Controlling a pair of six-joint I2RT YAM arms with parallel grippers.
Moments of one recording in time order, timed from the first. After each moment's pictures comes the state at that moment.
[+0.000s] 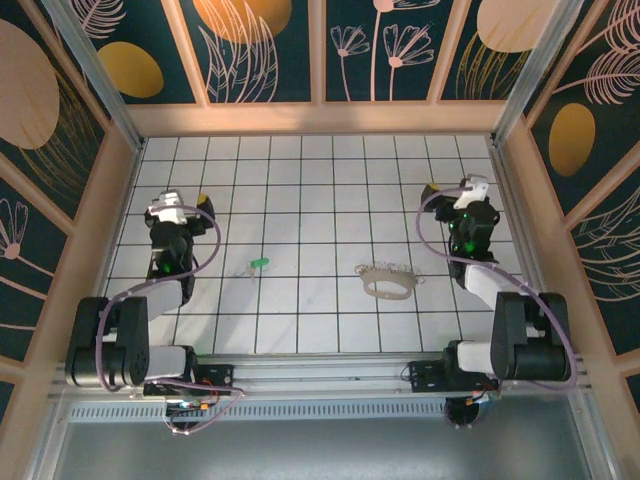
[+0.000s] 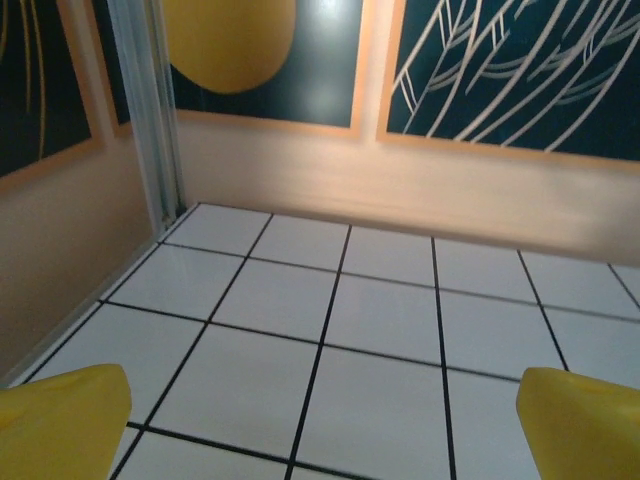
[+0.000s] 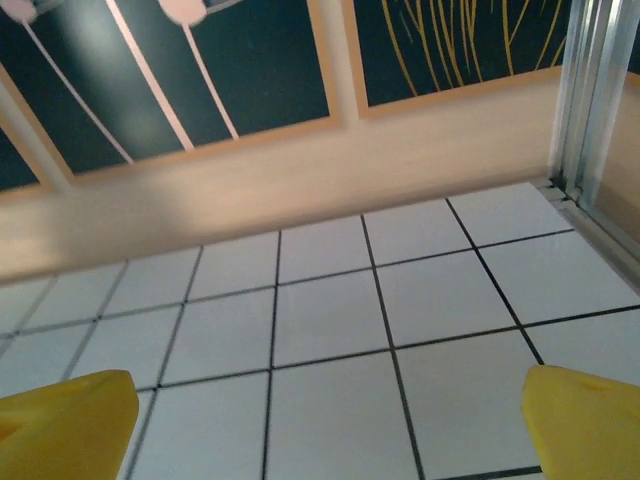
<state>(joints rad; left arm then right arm) 0.00 1.31 0.38 0.84 -0.17 -0.11 -0.01 1.29 0.51 0.64 -0.04 0.22</state>
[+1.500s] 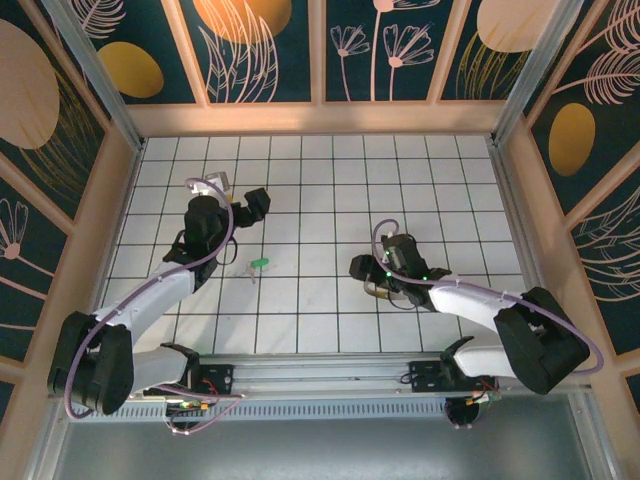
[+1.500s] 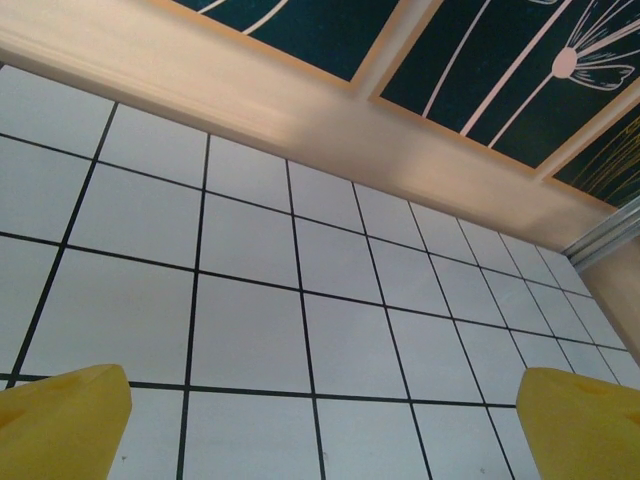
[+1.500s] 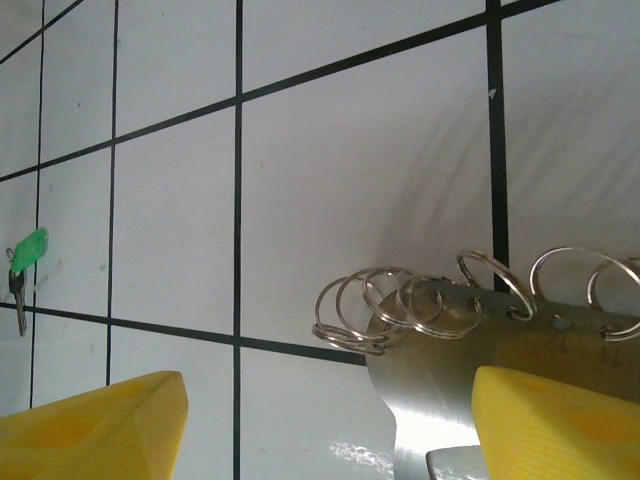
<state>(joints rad) -0.35 1.23 0.65 0.31 -0.01 -0.55 0.61 1.28 0.44 0.05 -0.15 0.78</state>
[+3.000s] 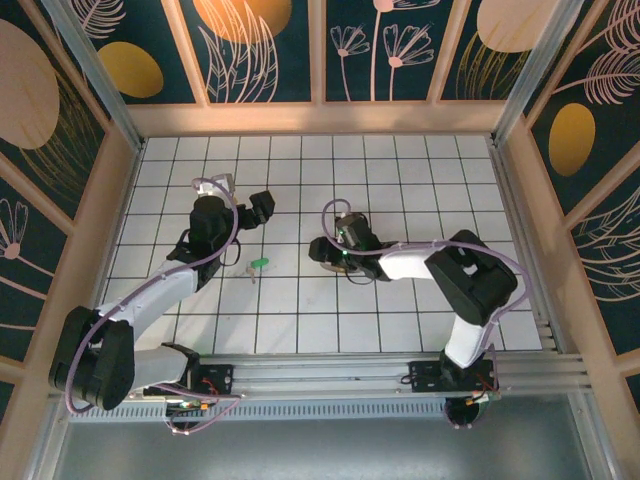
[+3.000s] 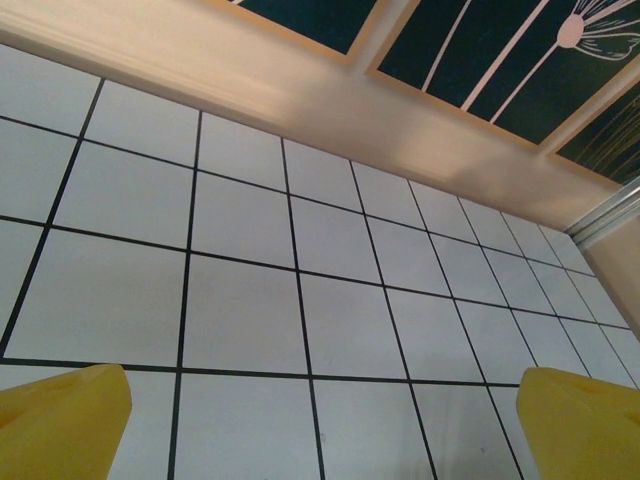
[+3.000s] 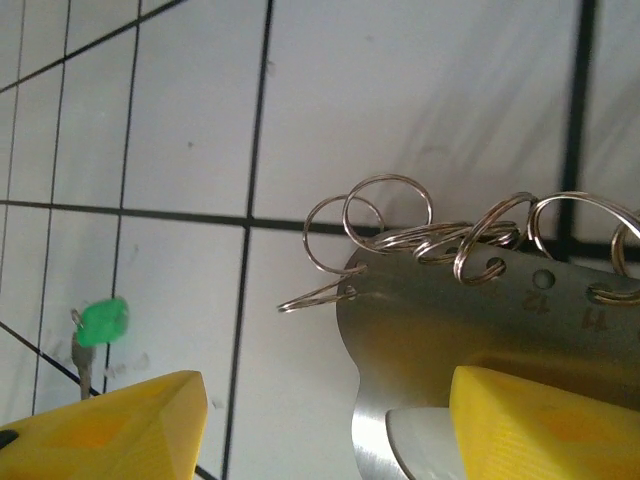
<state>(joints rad) -0.37 1.25 0.65 0.29 -0.01 -0.55 0.73 1.80 0.83 0.23 -0.18 0.80</state>
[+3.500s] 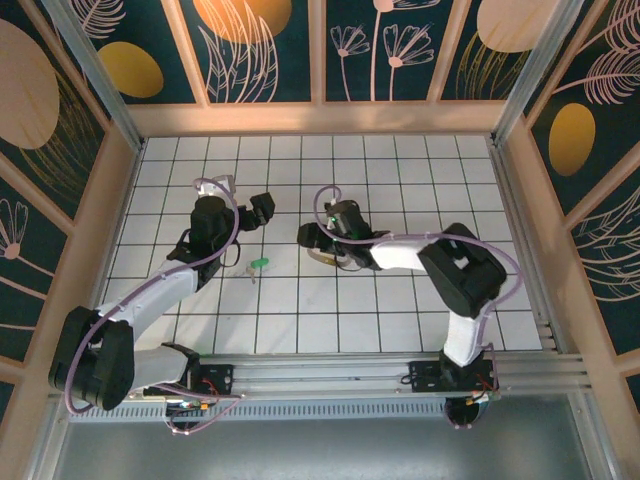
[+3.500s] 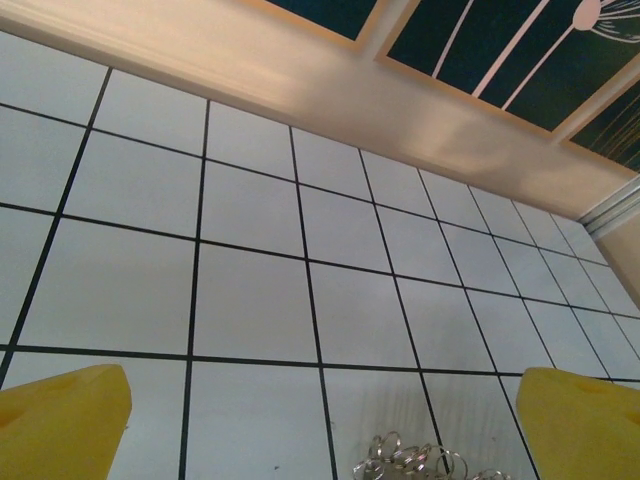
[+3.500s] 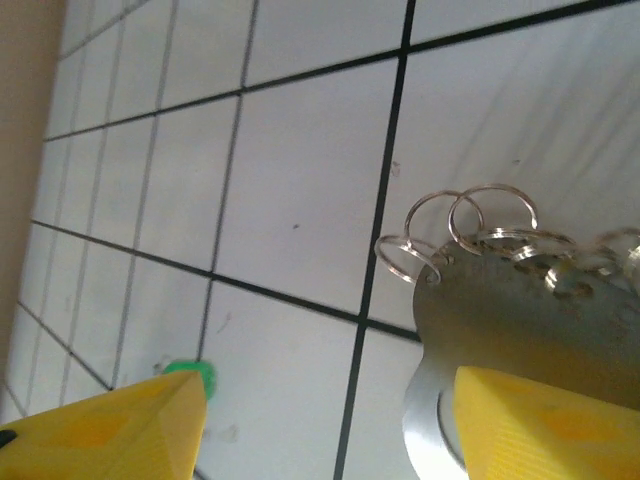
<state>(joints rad) -0.37 1.25 0.65 0.26 -0.02 -0.54 0.72 1.80 0.92 0.25 -0.21 0.79</state>
